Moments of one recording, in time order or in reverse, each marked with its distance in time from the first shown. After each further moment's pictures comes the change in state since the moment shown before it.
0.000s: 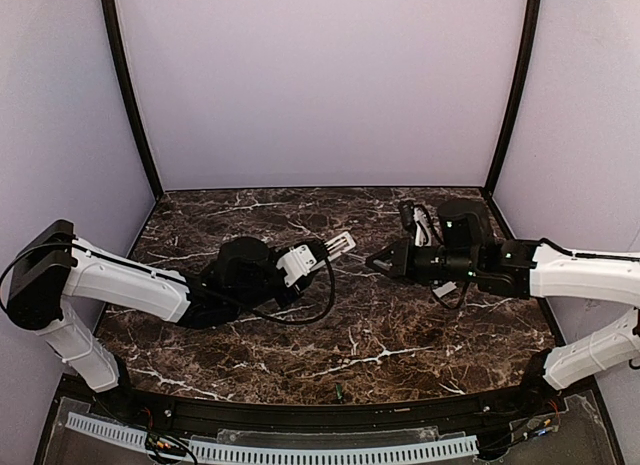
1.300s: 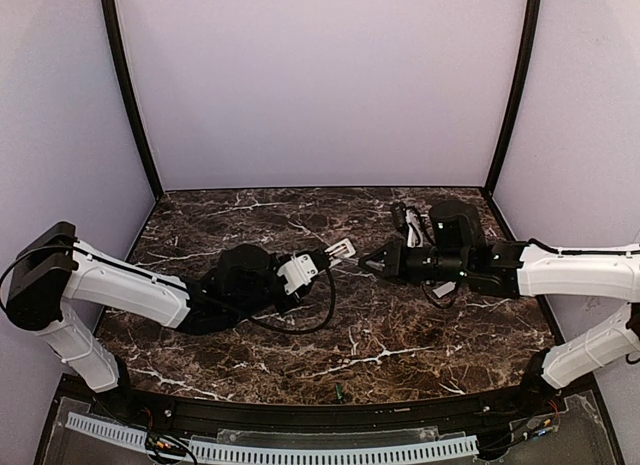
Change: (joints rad) left arm -0.031 0.000 -0.024 0.016 -0.027 0.058; right arm -0.010 0.065 -0.001 0.079 -0.032 0.005
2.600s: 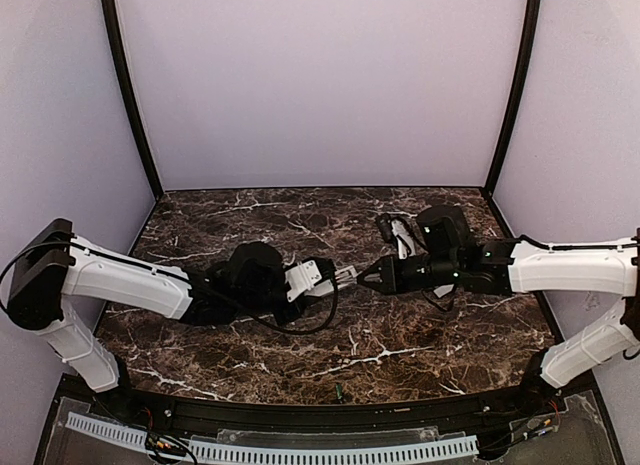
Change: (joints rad) left arm 0.012 0.003 0.076 -0.296 0.188 -0.167; right arm 0.005 0.060 0.027 -0.108 -0.048 -0.235
